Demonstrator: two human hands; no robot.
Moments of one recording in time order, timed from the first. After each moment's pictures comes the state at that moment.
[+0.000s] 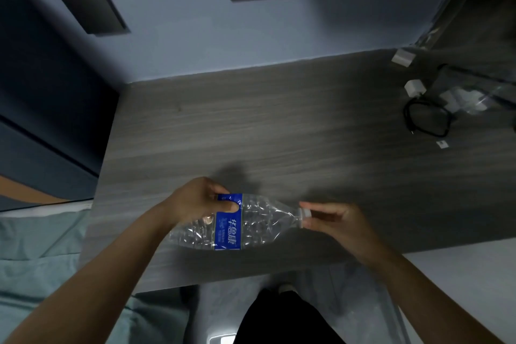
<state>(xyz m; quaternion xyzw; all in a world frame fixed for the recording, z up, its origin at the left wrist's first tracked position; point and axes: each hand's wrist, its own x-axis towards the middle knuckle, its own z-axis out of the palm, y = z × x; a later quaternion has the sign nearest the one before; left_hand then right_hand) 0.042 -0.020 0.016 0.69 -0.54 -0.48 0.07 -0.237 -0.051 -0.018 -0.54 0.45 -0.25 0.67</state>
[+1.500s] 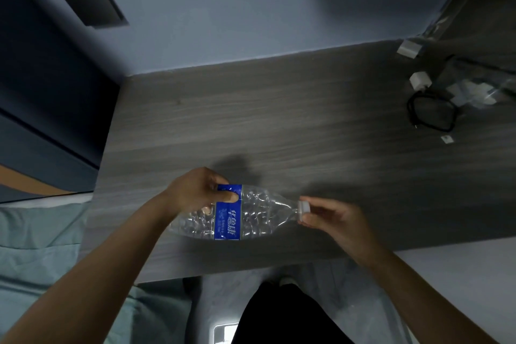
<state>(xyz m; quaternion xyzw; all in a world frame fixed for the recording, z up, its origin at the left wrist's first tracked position) 0.037 -0.026 0.018 0.70 -0.55 -0.45 0.06 -0.241 -0.045 -0.025 -0.52 0.45 -0.29 0.67</state>
